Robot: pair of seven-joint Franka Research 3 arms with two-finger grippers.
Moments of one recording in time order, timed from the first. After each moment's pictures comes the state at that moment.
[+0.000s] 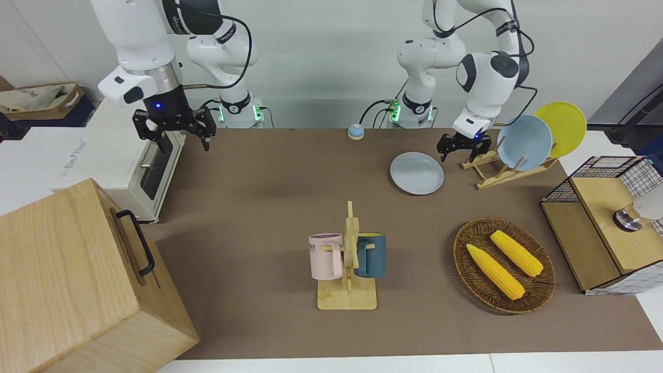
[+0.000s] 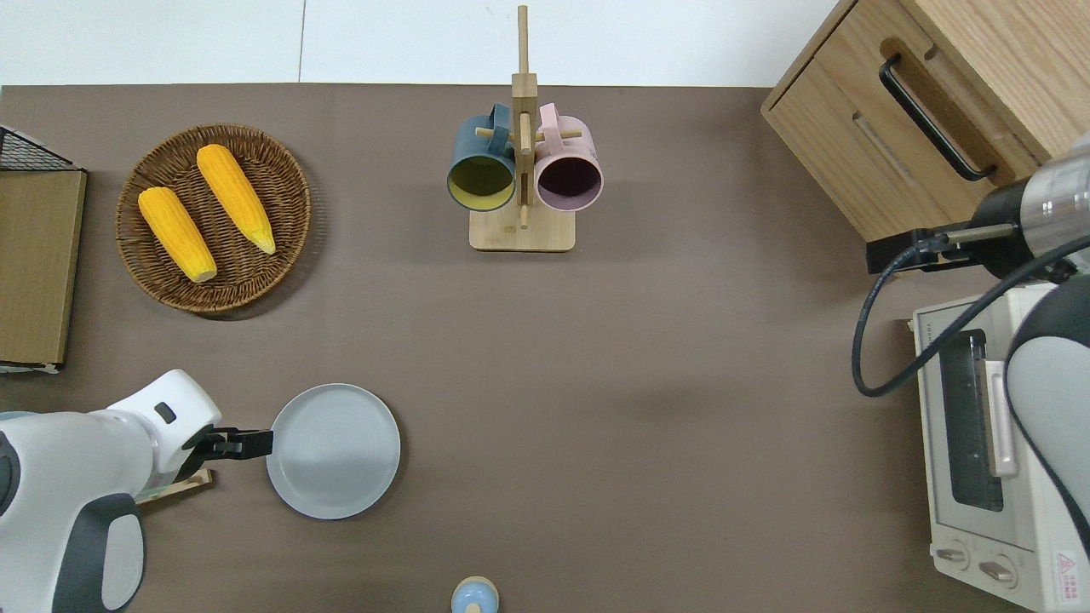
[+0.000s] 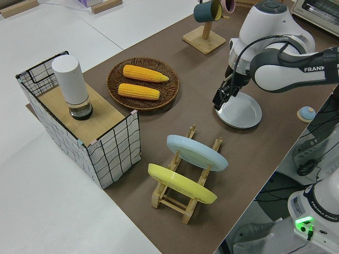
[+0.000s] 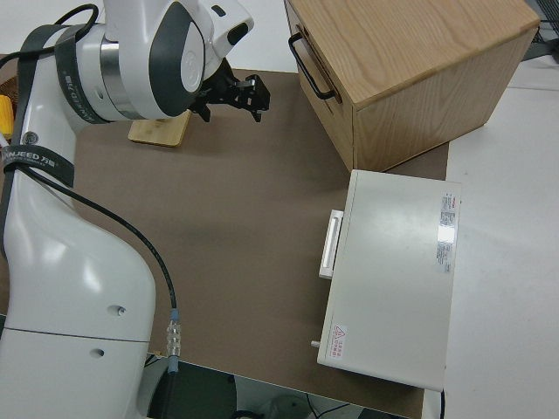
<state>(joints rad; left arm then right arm) 0.00 -0.31 0.00 -2.52 -0.03 2.25 0.09 -0.07 0.08 0.15 -1.49 -0.04 1.65 0.02</state>
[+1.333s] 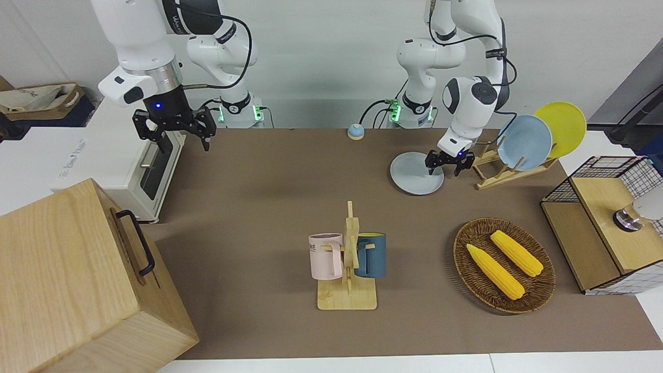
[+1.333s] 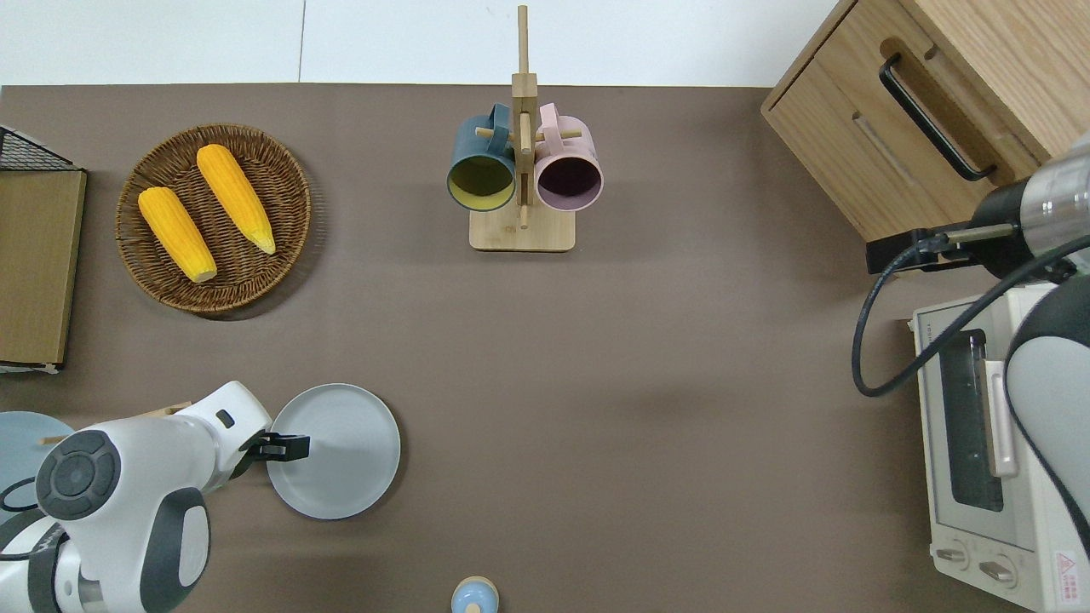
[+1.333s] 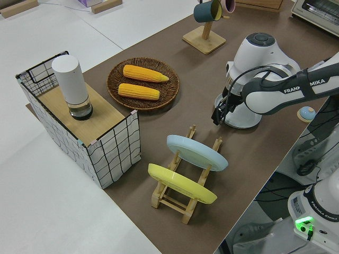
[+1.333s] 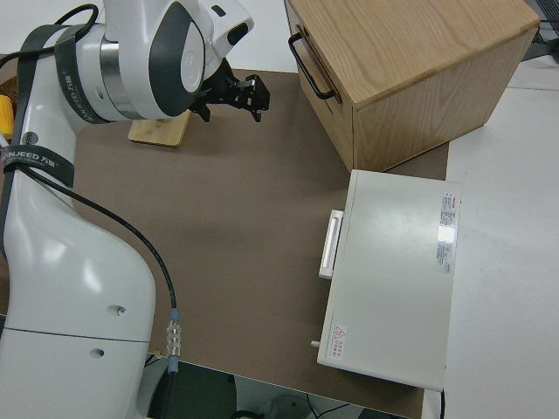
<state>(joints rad) -0.04 -0.17 0.00 -2.63 -0.04 2.48 0.09 -0.07 0.08 0.15 -1.49 -0.04 1.65 0.02</state>
